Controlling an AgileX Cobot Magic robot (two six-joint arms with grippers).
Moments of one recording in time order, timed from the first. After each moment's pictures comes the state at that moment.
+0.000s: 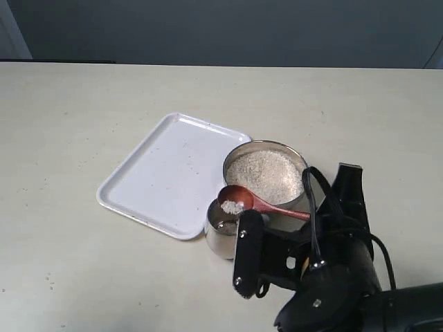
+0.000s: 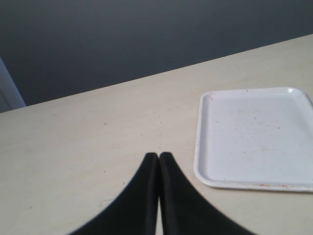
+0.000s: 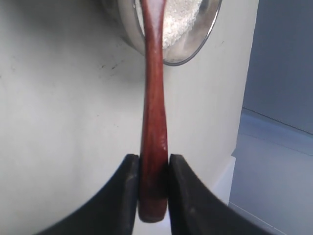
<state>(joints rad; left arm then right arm) -0.32 0.00 0.00 -0.13 0.25 0.28 1.53 1.56 -0.68 -0.97 1.21 0.62</state>
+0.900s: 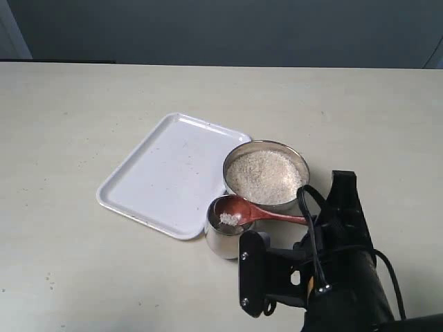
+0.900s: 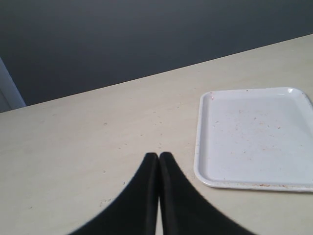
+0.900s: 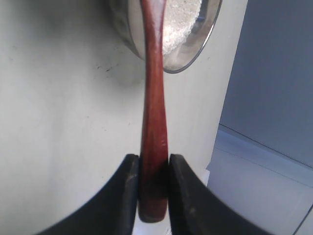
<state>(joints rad) -0.32 0.00 0.00 -0.13 0.25 0.28 1.58 1.56 -0.62 -1.04 1.21 0.63</state>
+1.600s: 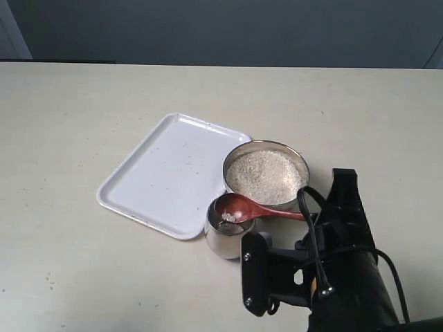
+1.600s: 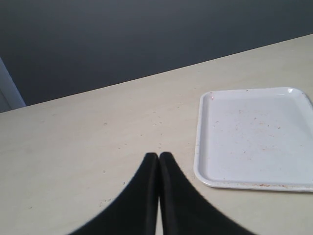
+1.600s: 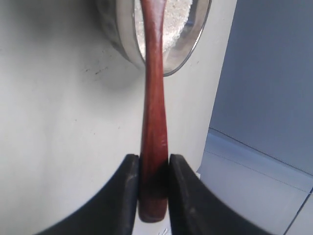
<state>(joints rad) -0.32 0.00 0.00 -0.13 0.25 0.28 1.58 1.56 -0.60 -1.09 1.21 0.65</state>
